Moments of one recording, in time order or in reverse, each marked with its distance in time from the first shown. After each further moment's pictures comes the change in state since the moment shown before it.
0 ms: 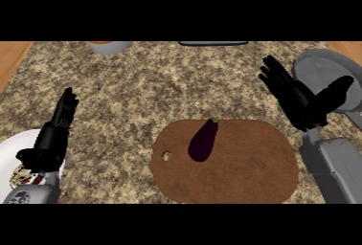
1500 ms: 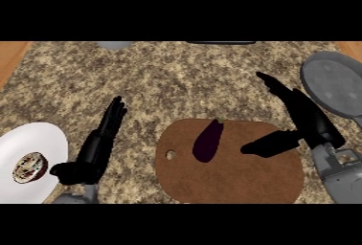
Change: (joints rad) left arm 0.048 -0.182 -0.170 -0.129 0.022 -0.073 0.072; right arm 0.002 -0.166 0.217 -0.391 0.473 -0.078 0.616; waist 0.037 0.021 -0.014
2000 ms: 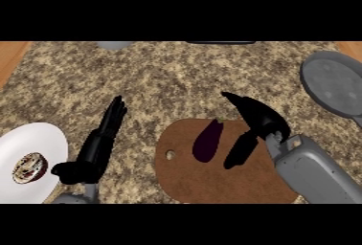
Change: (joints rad) left arm -0.005 -0.004 0.004 0.003 -0.011 -0.006 -0.001; right arm -0.159 0.097 0.185 0.205 0.033 0.245 0.157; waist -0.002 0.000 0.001
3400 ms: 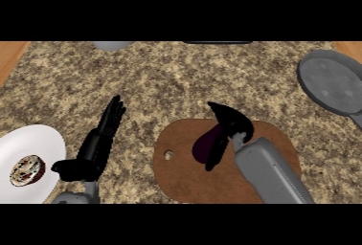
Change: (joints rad) left arm -0.002 -0.045 0.063 0.026 -0.042 -0.050 -0.012; right arm 0.045 0.331 -0.161 0.306 0.361 0.107 -0.103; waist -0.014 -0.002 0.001
